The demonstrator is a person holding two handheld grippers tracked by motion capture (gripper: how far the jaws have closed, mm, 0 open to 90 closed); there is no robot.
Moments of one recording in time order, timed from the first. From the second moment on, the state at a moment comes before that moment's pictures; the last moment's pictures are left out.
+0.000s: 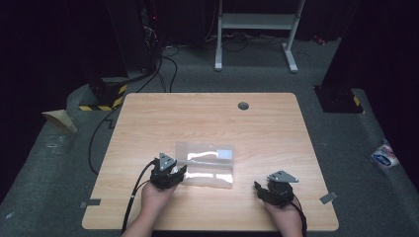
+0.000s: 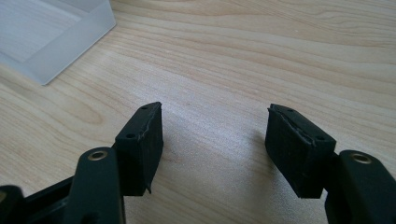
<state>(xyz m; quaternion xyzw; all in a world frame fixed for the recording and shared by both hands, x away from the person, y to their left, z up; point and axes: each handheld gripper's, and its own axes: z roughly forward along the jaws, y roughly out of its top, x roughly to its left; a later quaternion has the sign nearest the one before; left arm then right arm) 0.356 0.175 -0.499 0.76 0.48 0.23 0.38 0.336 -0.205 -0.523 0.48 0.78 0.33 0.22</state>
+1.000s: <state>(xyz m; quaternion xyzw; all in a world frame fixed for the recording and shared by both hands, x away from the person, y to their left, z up) 0.343 0.268 -0.502 0.76 0.51 0.22 0.34 0.336 -0.205 -0.523 0.48 0.78 0.33 0.22</state>
